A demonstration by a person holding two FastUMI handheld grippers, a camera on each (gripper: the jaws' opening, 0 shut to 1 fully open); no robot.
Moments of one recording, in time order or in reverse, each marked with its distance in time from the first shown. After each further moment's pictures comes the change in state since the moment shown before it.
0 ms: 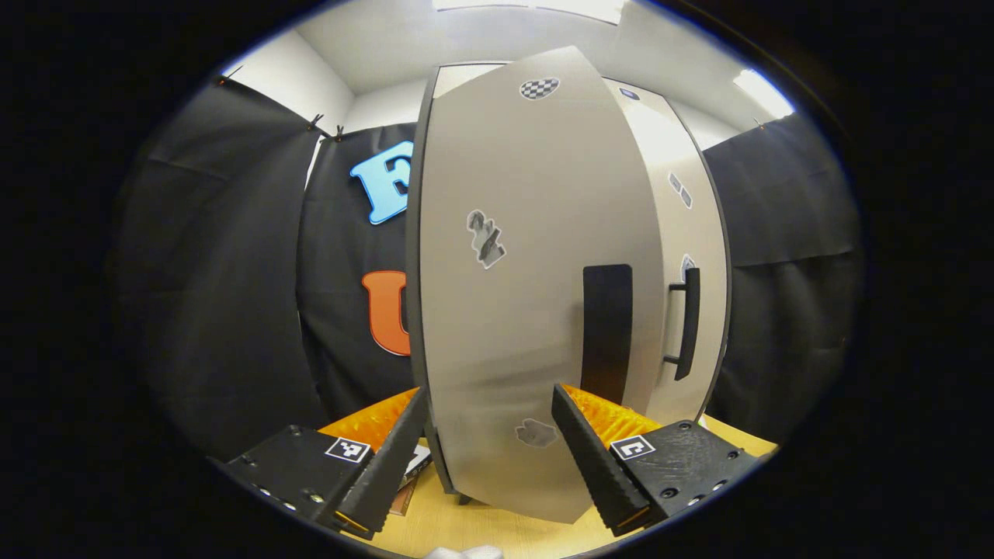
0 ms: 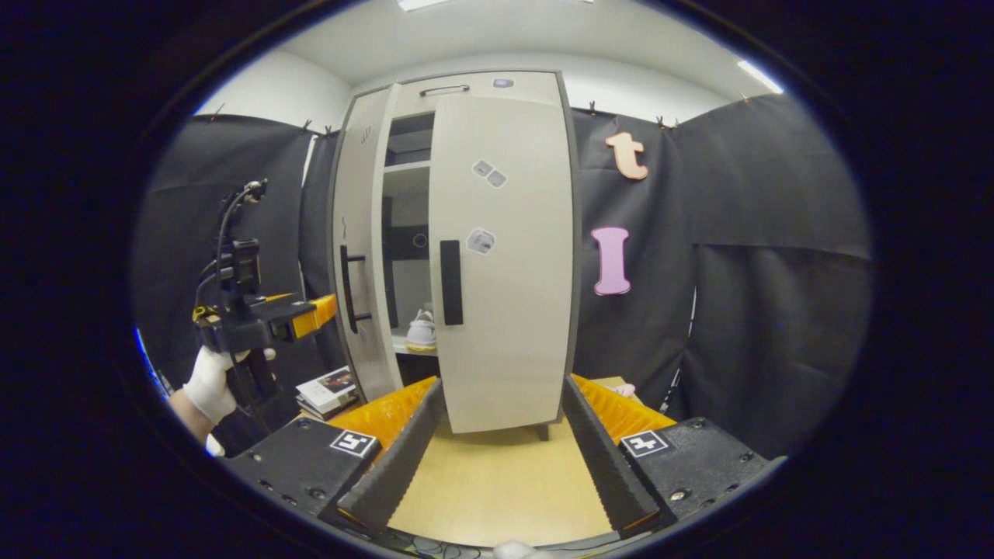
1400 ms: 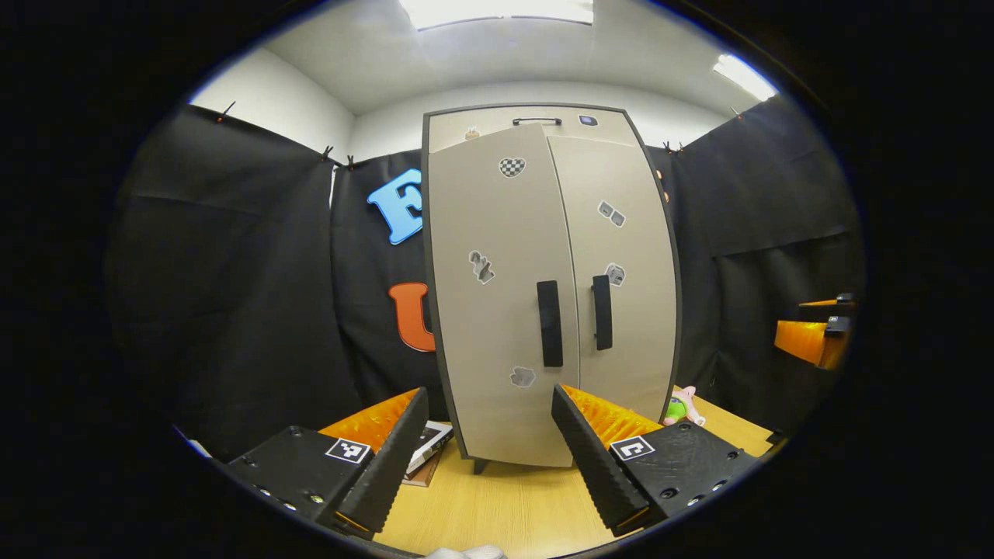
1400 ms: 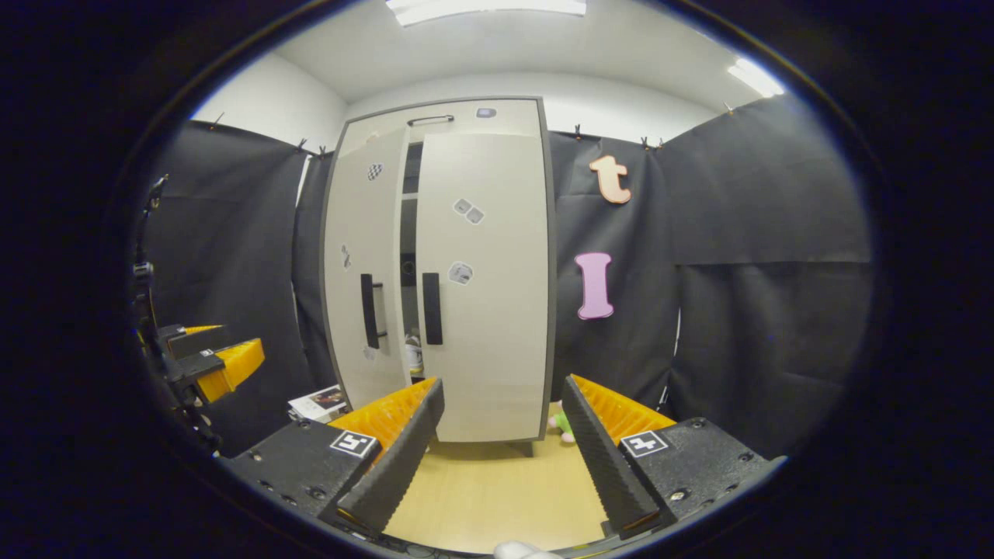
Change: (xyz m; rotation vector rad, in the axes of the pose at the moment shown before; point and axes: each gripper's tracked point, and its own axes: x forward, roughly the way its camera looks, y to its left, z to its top) left arm -0.162 -0.023 0.011 0.051 0.017 0.074; right arm -0.025 -0.017 0.023 0.010 -0.090 -0.016
